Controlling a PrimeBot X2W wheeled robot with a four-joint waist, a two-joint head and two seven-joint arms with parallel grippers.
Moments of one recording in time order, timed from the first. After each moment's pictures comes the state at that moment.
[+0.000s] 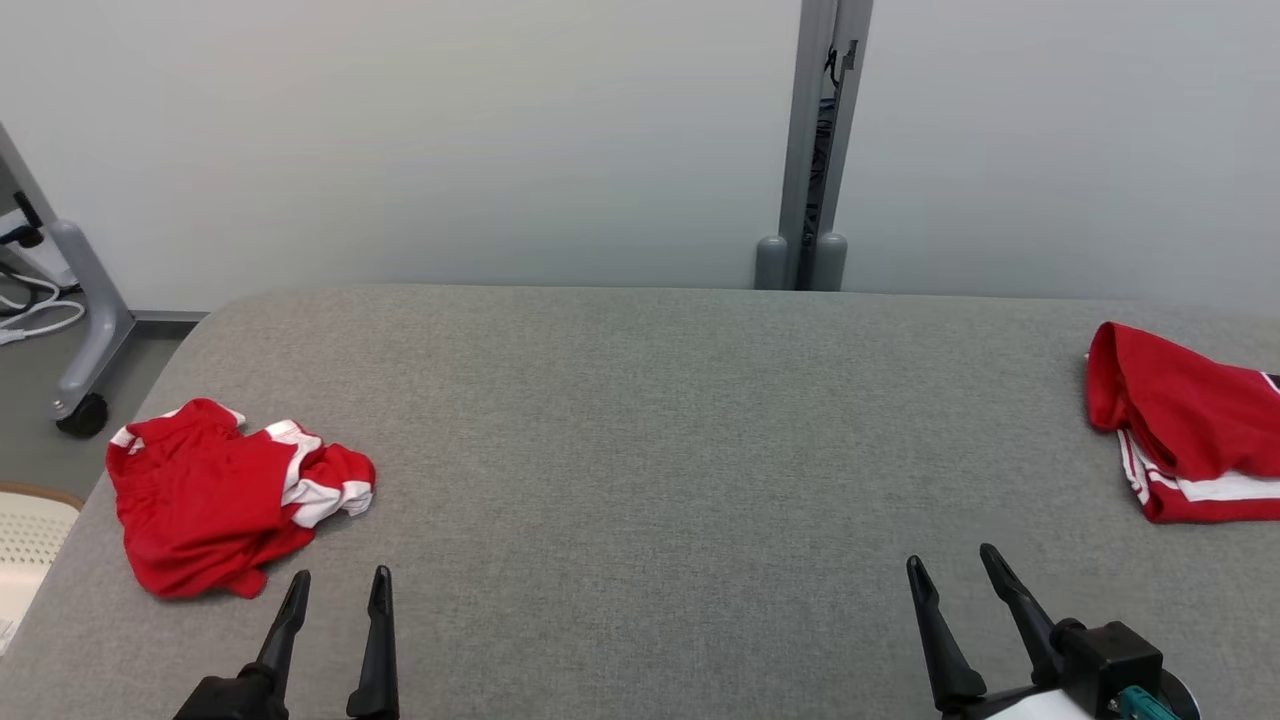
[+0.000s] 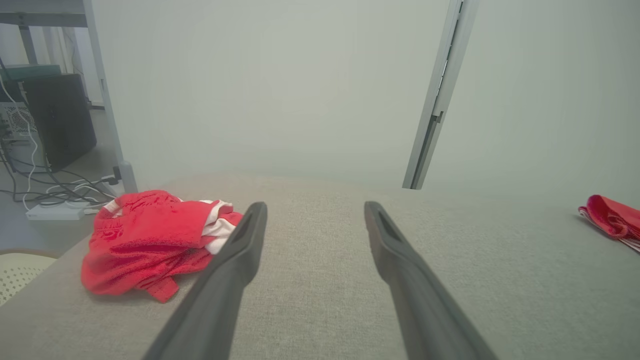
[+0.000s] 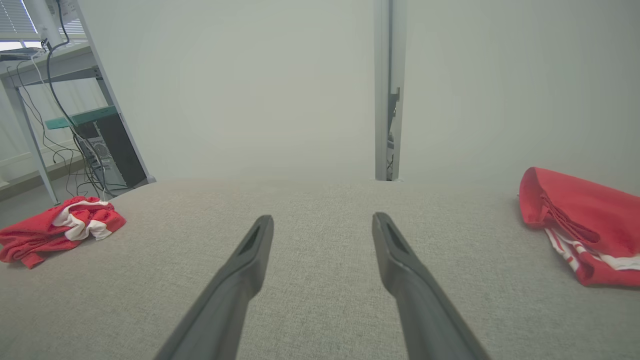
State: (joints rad) left arm 0.14 0.05 -0.03 0.16 -0.22 -0.04 -0.26; right arm 0.03 -0.06 0.20 0.24 0.22 0.13 -0.26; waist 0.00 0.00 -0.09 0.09
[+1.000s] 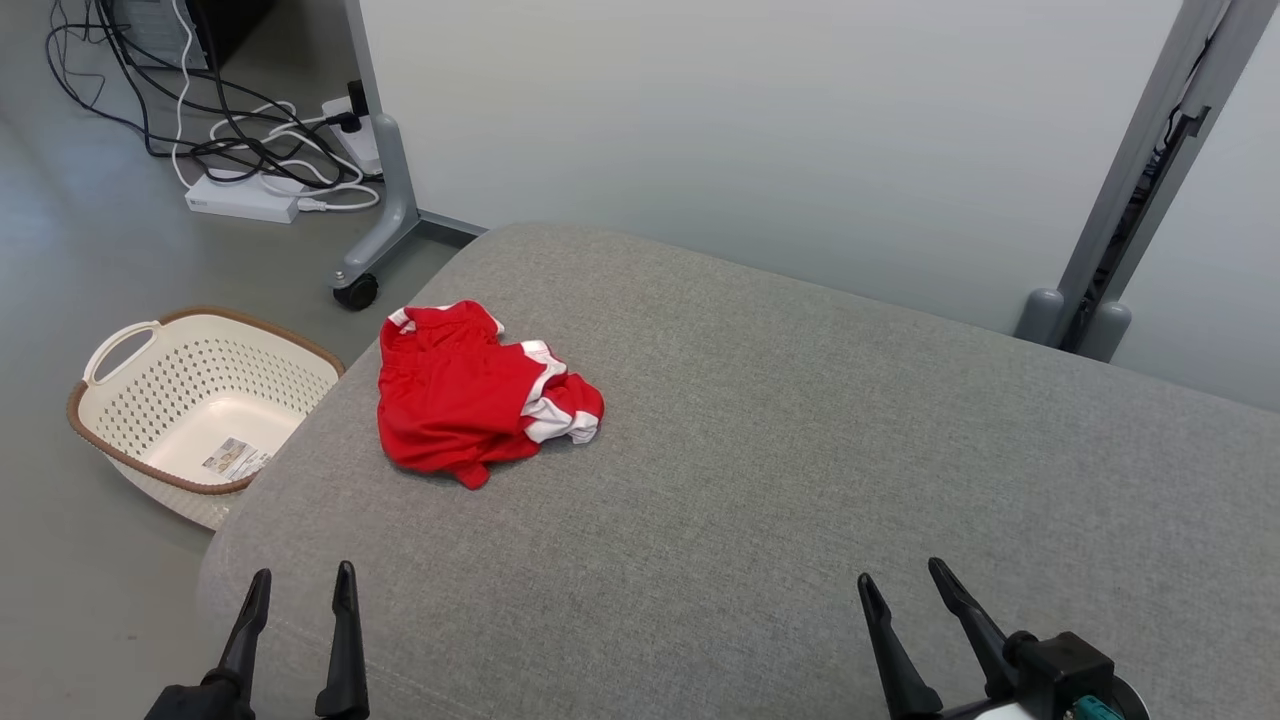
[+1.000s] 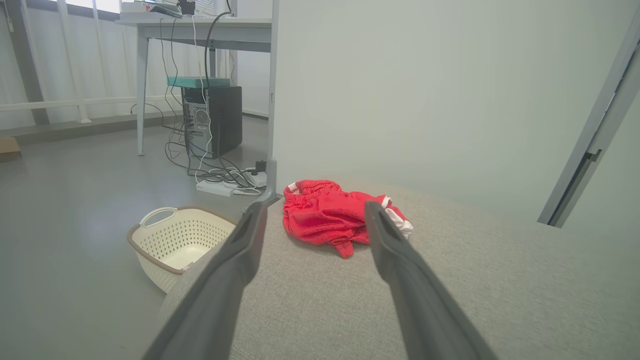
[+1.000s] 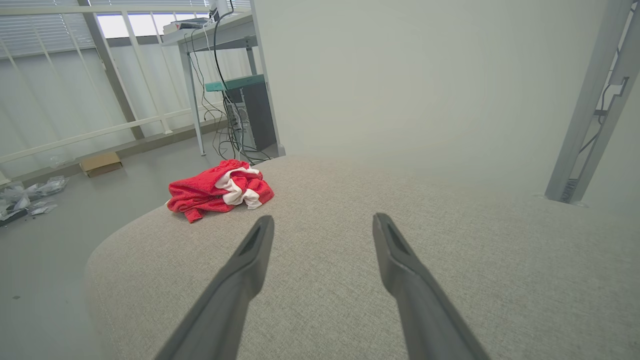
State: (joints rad) left arm 0.15 0.05 0.02 0.10 -0.20 -0.02 -0.26; right arm 0.04 -0.05 0.28 0.24 0.24 0.13 -0.26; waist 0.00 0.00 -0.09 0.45
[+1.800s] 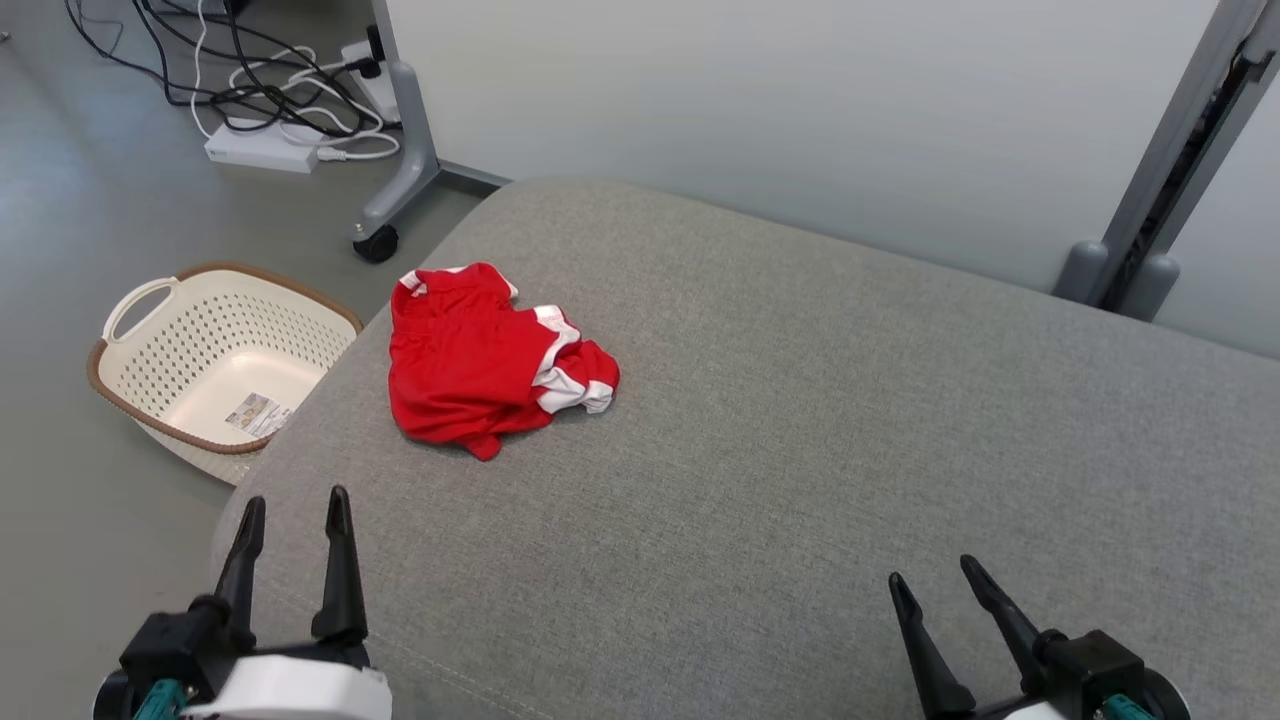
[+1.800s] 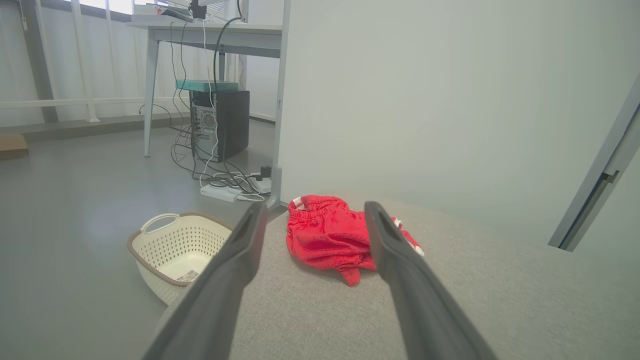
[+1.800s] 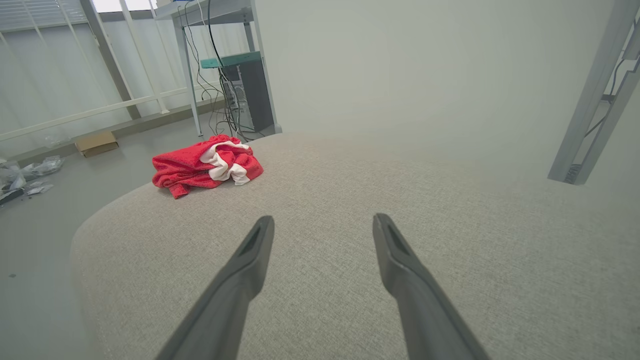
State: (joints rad) left arm 0.05 0.05 0.01 0.13 -0.25 -0.02 -0.26; right arm 0.04 -0.09 0.26 0.23 0.23 0.13 -0.26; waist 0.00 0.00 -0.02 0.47
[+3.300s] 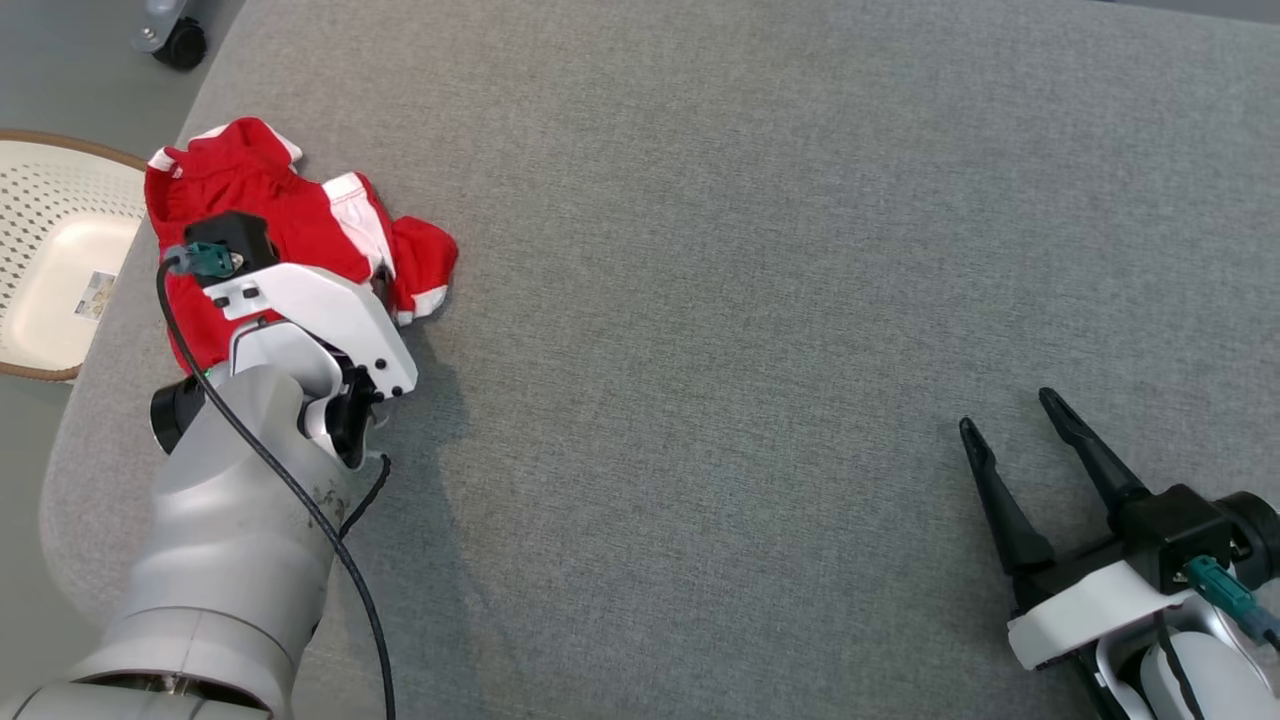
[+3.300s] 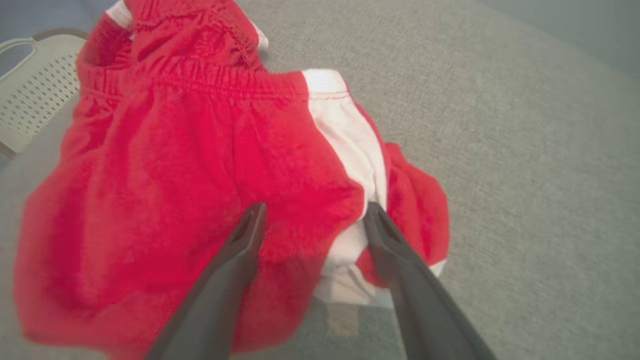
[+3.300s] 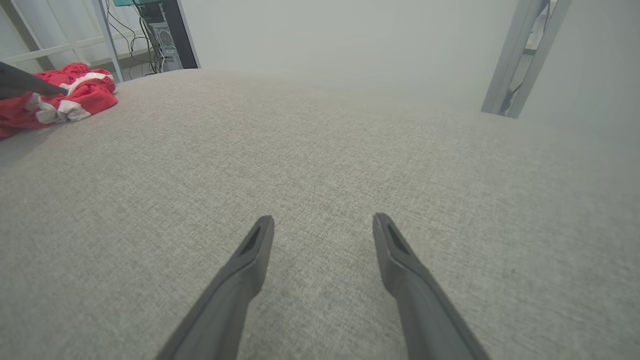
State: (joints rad) left arm -0.96 0.05 -0.22 1.25 -0.60 0.04 0.01; right arm -0.18 -0.29 0.27 0.20 0.20 0.13 -0.26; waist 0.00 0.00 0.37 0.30
